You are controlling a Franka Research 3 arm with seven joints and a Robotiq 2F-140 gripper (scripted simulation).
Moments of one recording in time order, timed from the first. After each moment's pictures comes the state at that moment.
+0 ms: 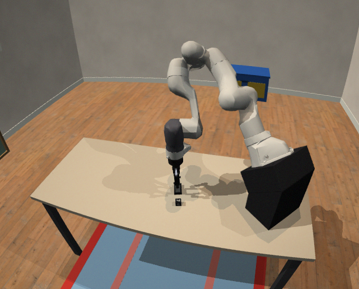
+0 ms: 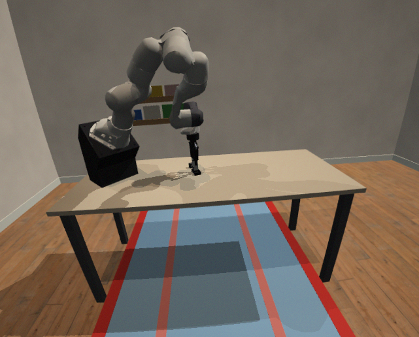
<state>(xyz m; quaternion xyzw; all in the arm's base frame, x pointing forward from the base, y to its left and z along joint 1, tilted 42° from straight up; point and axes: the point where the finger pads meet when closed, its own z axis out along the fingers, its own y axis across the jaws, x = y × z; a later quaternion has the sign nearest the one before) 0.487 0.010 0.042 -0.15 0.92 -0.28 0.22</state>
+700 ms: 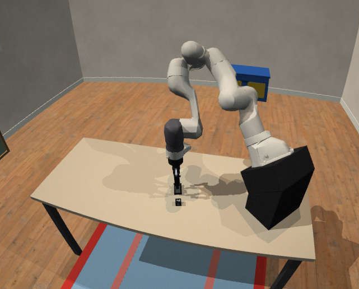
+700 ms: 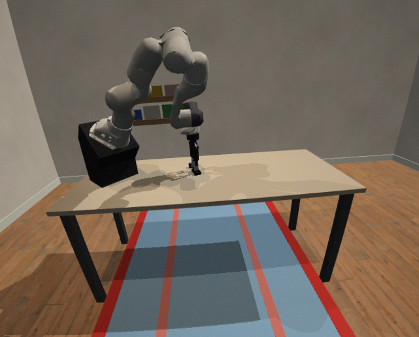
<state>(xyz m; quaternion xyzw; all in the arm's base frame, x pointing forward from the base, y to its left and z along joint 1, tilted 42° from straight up) 0.487 0.010 0.042 -0.15 0.92 -0.28 0.22</state>
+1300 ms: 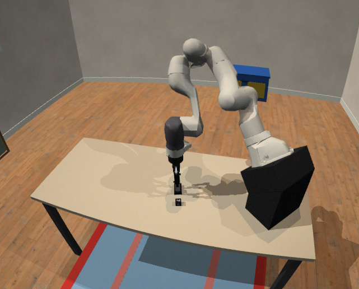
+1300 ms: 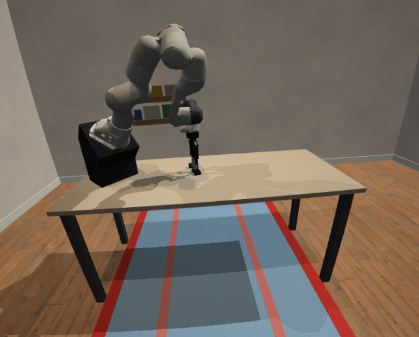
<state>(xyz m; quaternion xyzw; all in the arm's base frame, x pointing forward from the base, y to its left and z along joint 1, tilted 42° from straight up) 0.482 0.012 0.053 -0.15 0.92 -0.28 0.23</state>
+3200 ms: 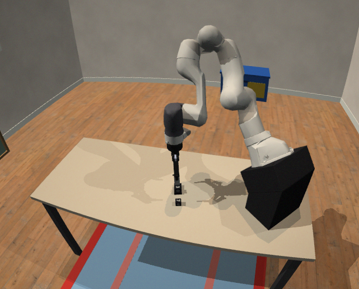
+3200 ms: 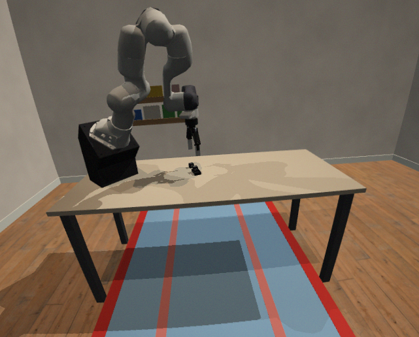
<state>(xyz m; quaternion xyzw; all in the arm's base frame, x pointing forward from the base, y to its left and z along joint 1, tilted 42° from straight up) 0.443 0.051 0.108 -0.17 0.92 -0.29 0.22</state>
